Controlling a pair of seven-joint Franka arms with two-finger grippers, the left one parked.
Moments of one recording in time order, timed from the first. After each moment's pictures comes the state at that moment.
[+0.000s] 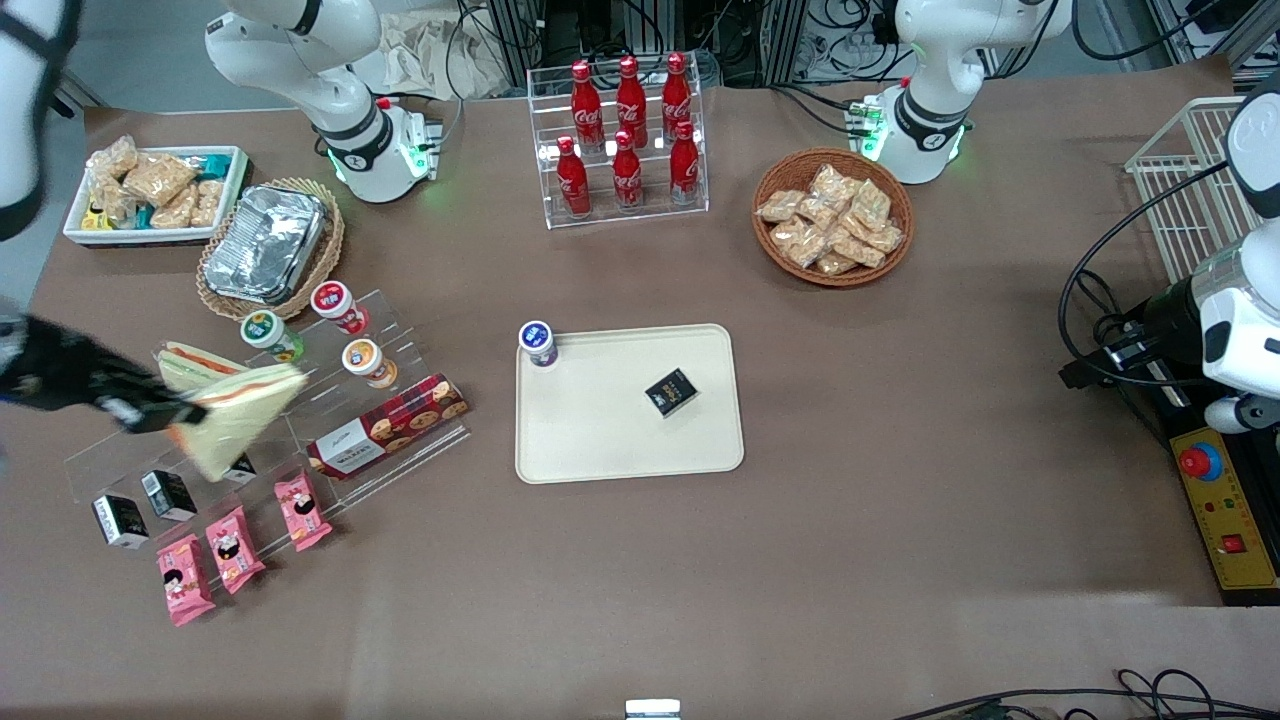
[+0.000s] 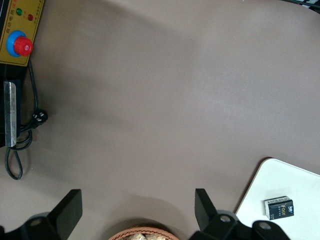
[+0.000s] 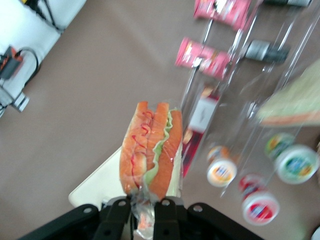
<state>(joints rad) 0.40 0.25 -0.45 -1.37 0.39 1.58 0.70</state>
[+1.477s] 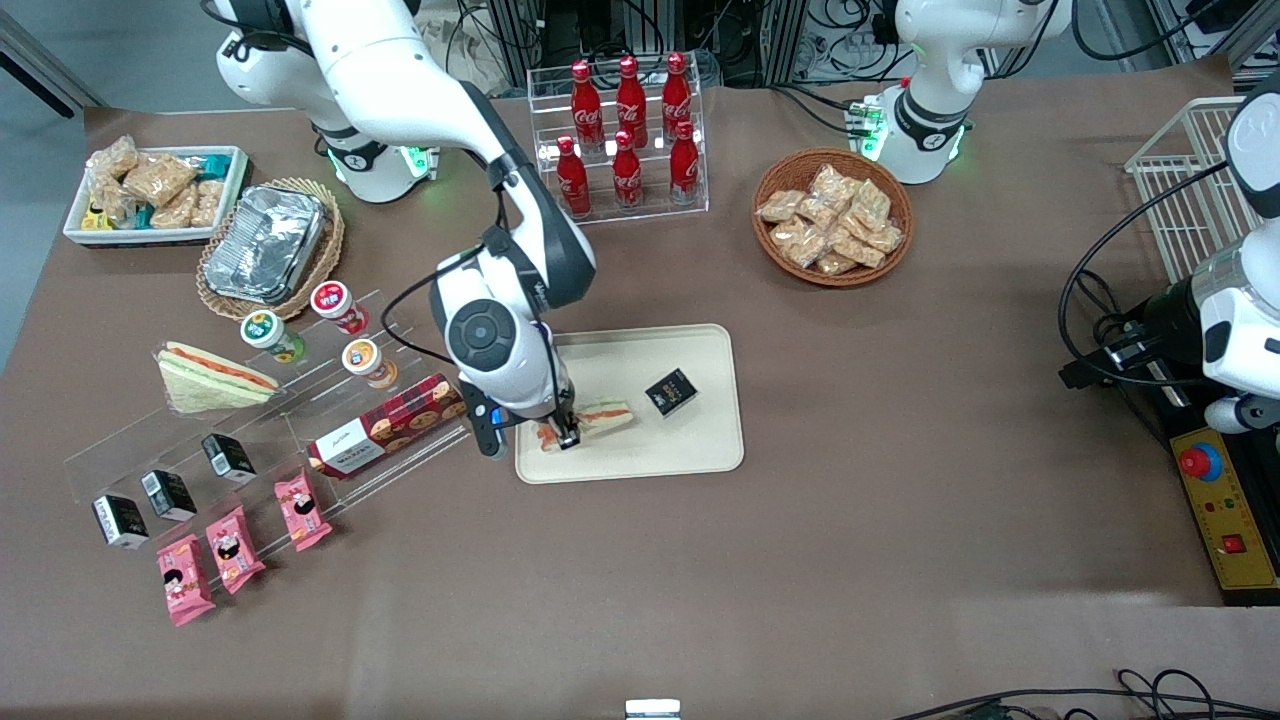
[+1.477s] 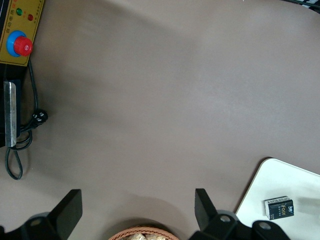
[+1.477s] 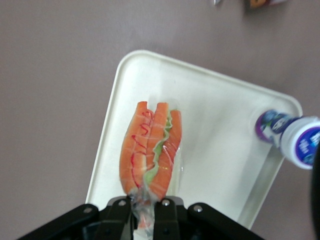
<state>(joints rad) 0.94 0.64 -0.43 -1.54 0.42 2.14 1.63</state>
